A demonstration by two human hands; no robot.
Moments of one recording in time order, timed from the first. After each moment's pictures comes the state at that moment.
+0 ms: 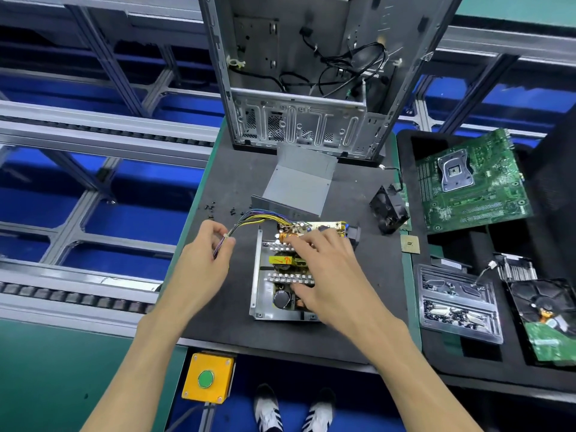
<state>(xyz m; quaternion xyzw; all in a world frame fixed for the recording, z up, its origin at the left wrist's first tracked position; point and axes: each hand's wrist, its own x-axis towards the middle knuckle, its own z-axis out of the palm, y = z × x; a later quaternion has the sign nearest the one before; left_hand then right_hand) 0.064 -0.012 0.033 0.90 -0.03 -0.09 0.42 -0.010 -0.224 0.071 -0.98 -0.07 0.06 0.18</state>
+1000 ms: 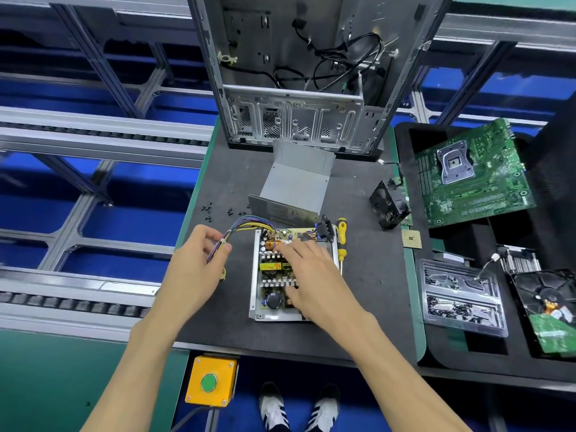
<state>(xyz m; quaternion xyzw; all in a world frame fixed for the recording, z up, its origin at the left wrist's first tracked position) 0.068 -0.006 0.030 0.91 0.00 -0.09 0.42 0.005 -0.210 0.023 -0.98 -0.07 0.09 0.19</state>
